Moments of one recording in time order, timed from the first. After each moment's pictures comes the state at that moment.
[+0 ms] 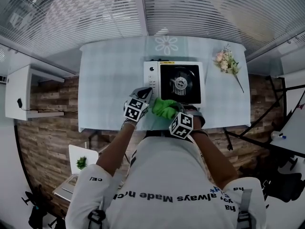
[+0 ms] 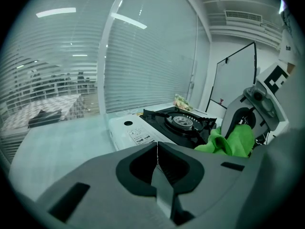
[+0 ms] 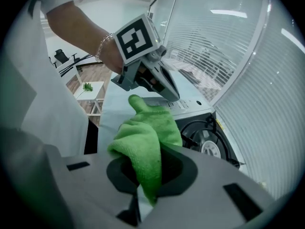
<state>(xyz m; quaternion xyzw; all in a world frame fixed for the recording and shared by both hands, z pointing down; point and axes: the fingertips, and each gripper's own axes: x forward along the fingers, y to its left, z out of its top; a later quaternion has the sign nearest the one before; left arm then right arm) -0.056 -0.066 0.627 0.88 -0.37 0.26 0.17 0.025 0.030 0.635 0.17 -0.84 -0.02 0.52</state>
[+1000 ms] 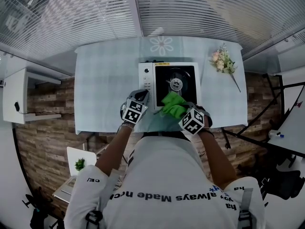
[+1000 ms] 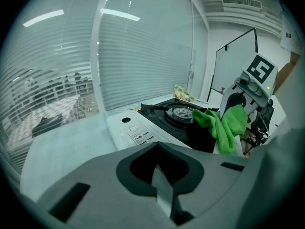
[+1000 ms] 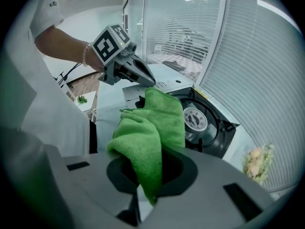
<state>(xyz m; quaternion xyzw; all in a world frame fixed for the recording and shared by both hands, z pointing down) -0.052 -0.064 0.639 0.86 -0.37 0.32 0.16 0.093 0.017 0.641 0.22 -0.83 0.09 0.51</state>
